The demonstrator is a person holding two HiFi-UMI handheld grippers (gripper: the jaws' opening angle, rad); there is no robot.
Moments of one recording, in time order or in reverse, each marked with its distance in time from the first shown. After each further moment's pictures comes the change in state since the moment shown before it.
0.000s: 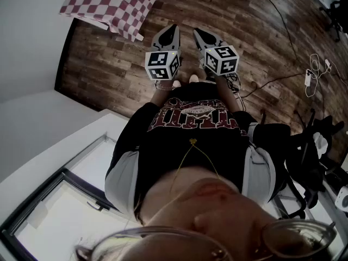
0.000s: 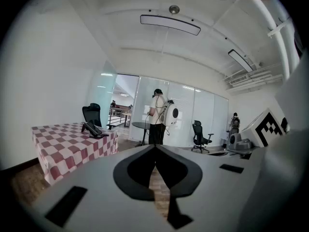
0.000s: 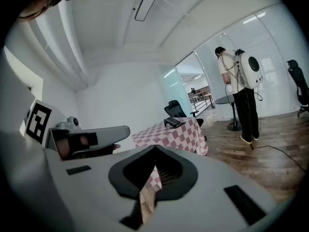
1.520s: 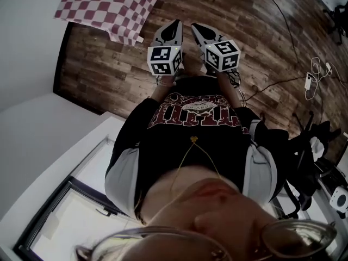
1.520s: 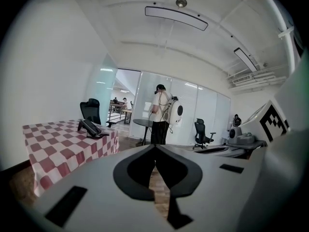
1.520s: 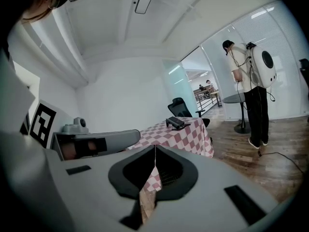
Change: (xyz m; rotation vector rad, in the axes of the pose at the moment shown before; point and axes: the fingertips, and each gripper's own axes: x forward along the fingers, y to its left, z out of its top) left arm 0.093 0.070 0.010 -0.018 0.035 -0.015; right arm 0.105 -0.032 0.036 -0.035 0.035 0.053
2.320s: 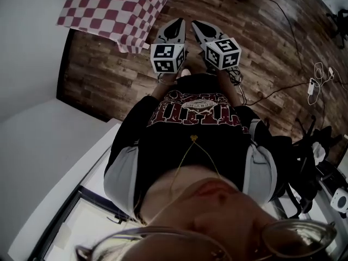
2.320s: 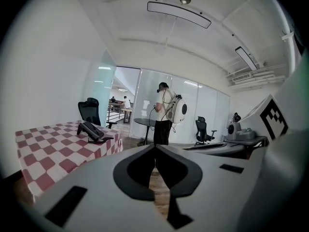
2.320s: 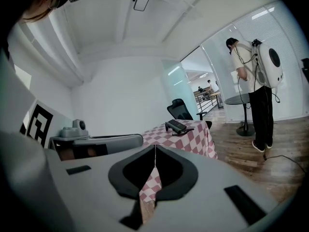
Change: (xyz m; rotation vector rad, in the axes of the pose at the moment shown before) left arm 0.050 0.082 0.021 0.021 0.023 -0.021; right arm 0.099 -0.009 0.035 -0.001 -0.021 -0.013
